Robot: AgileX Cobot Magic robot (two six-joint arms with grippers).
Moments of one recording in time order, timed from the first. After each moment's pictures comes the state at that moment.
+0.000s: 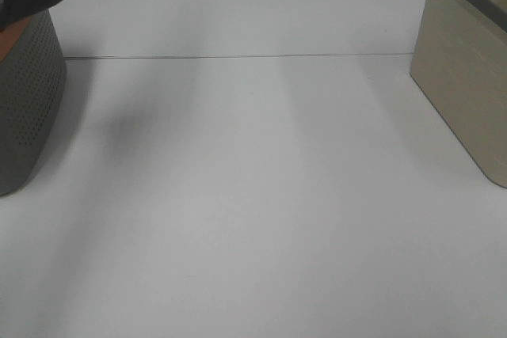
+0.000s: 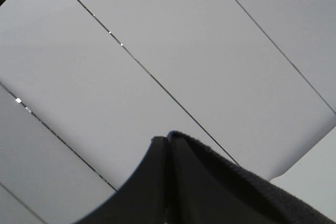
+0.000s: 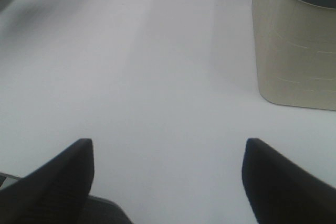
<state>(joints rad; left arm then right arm) -0.27 1.71 -2.18 0.19 0.37 0.62 0.16 0.00 -0.50 0.06 1.06 -0.05</state>
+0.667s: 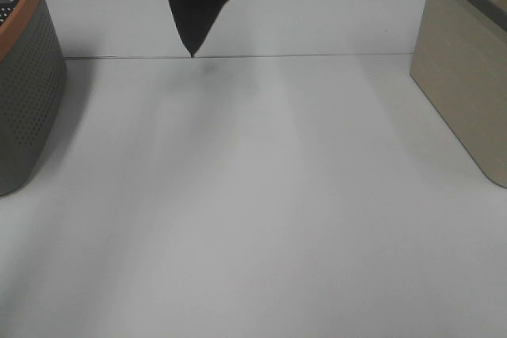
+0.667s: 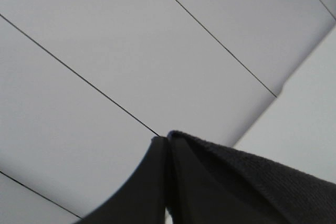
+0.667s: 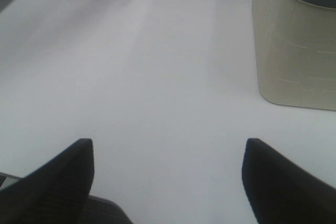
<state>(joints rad) -0.39 1.94 -2.30 0.24 0.47 0.62 0.16 0.00 -0.50 0.06 1.06 -0.05</state>
